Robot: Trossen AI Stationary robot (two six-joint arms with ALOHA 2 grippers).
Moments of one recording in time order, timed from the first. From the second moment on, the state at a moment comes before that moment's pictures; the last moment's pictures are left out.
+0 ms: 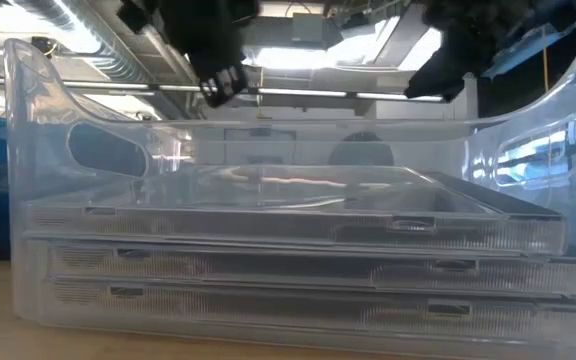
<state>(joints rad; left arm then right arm) 0.00 1.44 0.96 -0.18 0.54 -0.28 -0.02 0.99 0.70 -0.29 0.02 0.13</state>
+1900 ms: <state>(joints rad) 0.79 0.15 0.01 0.30 0.52 -0.21 -0.17 0.00 0.02 0.03 0.16 0.10</state>
